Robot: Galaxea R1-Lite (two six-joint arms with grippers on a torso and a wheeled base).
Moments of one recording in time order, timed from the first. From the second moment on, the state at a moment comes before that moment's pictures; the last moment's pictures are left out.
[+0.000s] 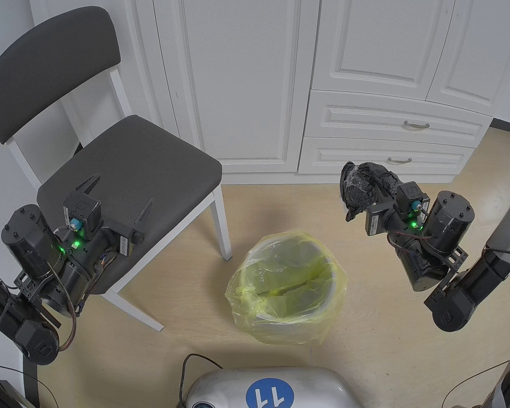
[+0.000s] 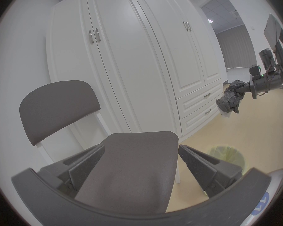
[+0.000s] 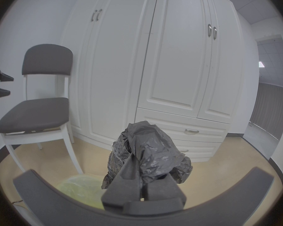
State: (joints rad) left arm -0.37 1.72 -0.33 -1.53 0.18 0.43; right arm 0.49 1.97 -0.60 -1.55 -0.45 -0.27
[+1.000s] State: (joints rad) left arm -0.37 1.70 -0.32 -1.53 0.18 0.45; right arm 0.69 1.83 -0.94 -0.81 -0.44 0.39
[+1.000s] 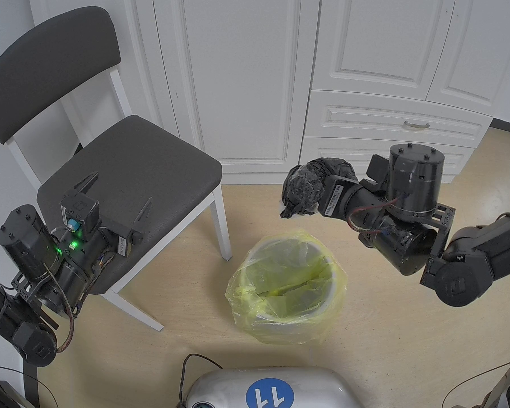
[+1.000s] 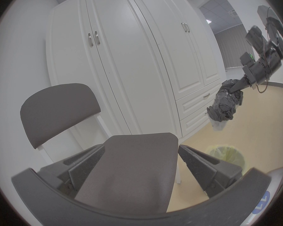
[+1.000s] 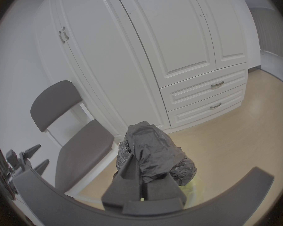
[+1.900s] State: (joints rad) left arm -0.37 1.70 -0.33 -1.53 0.18 0.47; right arm 0.63 2.07 -1.47 -0.34 -0.22 0.78
